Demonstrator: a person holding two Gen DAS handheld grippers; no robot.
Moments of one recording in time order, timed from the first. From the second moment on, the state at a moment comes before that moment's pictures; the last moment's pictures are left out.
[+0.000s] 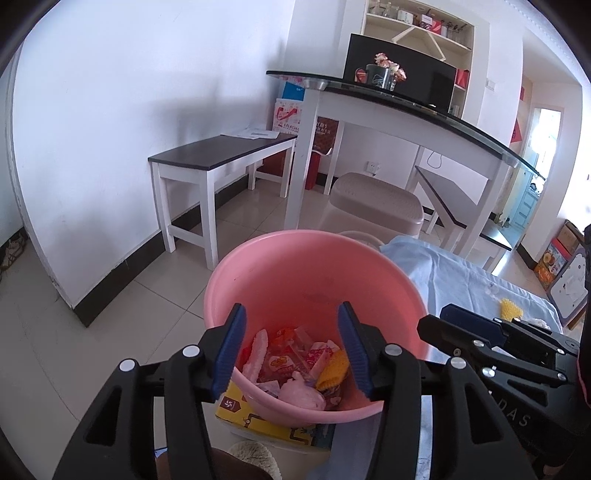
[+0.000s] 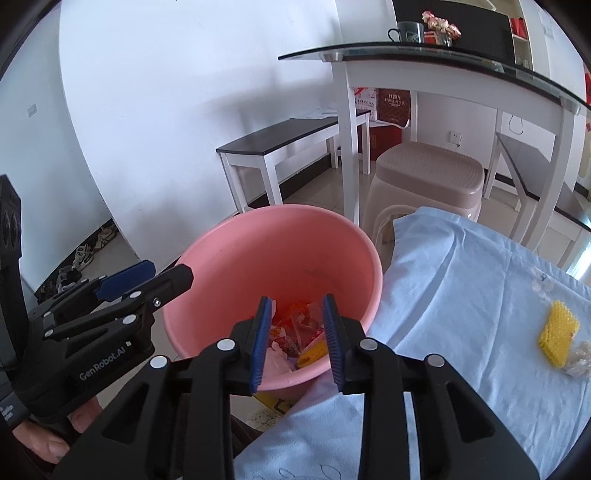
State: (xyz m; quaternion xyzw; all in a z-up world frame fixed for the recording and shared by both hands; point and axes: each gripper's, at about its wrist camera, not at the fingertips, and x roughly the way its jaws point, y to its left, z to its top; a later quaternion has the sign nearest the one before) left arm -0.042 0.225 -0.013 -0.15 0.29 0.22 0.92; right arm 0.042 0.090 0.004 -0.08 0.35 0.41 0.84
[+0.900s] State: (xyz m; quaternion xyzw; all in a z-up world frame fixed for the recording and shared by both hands) left arm 0.009 0.094 0.004 -0.09 0.31 0.07 0.94; right arm 0.048 -0.070 -0.001 -0.05 0.36 0.30 0.88
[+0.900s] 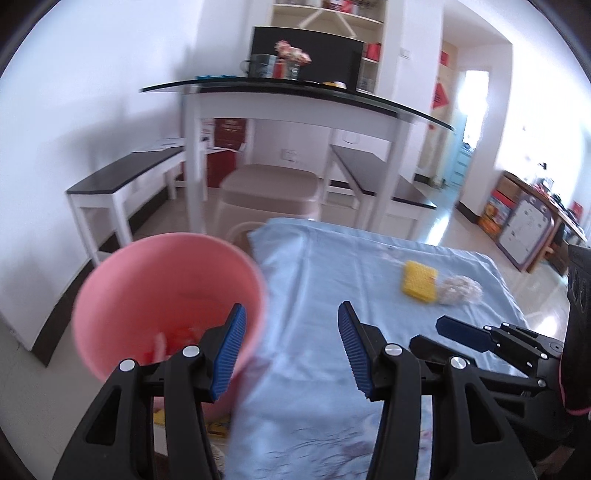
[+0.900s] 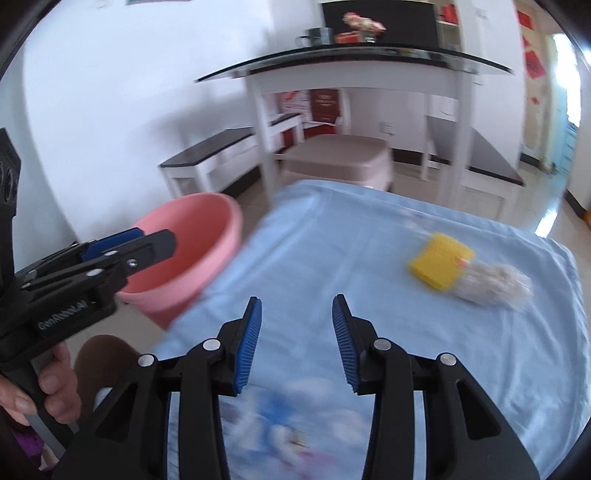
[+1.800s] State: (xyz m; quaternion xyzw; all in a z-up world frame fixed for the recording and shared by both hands) left arm 0.199 -0.037 -0.059 -0.01 0.41 -0.08 0.91; right arm 0.114 -0.234 -0.034 0.04 0.39 0.16 0.91
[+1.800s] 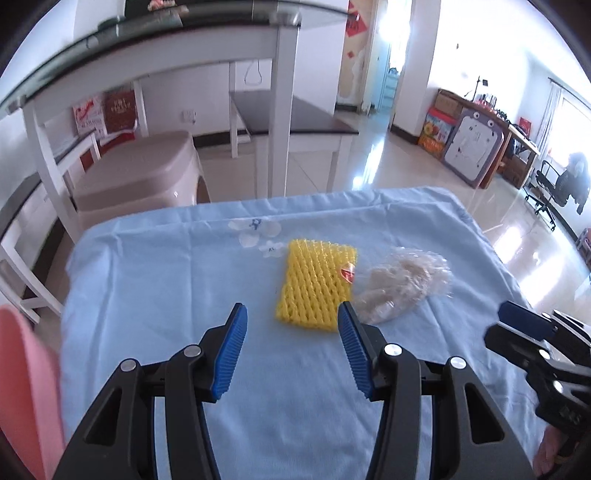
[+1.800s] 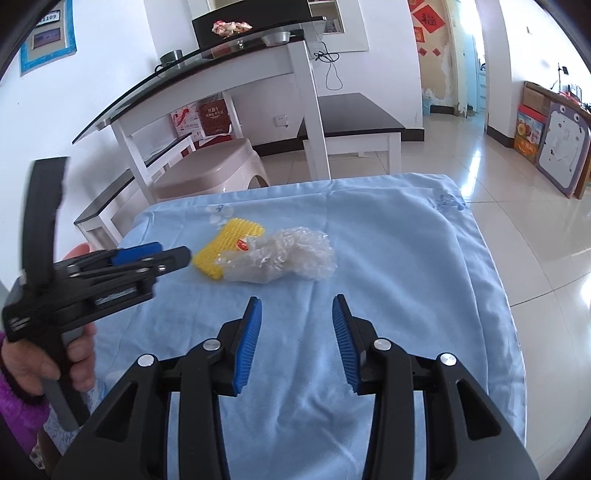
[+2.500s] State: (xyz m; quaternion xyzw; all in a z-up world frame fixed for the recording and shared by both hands) left arm 0.189 -0.036 -0.062 -0.03 0.40 -0.09 0.91; right arm 0.156 -0.243 -0.030 0.08 0.39 0.19 0.90
